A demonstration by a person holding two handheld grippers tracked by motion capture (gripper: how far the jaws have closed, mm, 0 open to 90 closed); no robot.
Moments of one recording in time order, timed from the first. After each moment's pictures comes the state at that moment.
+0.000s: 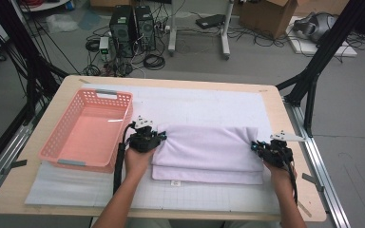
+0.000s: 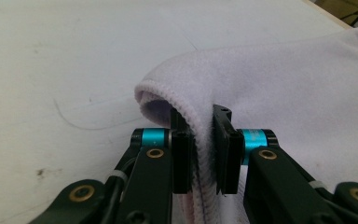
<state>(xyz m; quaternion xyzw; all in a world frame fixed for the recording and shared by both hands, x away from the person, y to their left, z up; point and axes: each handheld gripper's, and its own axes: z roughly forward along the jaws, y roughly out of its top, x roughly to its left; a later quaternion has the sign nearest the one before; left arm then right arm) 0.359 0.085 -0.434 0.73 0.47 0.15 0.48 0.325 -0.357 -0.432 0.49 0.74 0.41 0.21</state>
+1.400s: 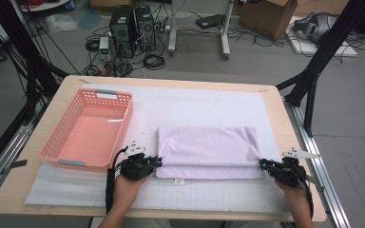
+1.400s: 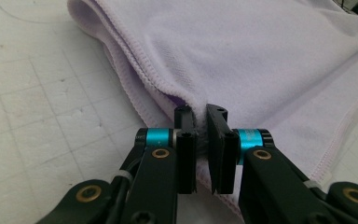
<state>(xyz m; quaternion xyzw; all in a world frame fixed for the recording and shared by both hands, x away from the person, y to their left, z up) 0.282 0.105 -0.449 0.75 0.44 0.10 0.49 0.270 -0.383 -0.439 0.49 0.75 0.41 0.15</state>
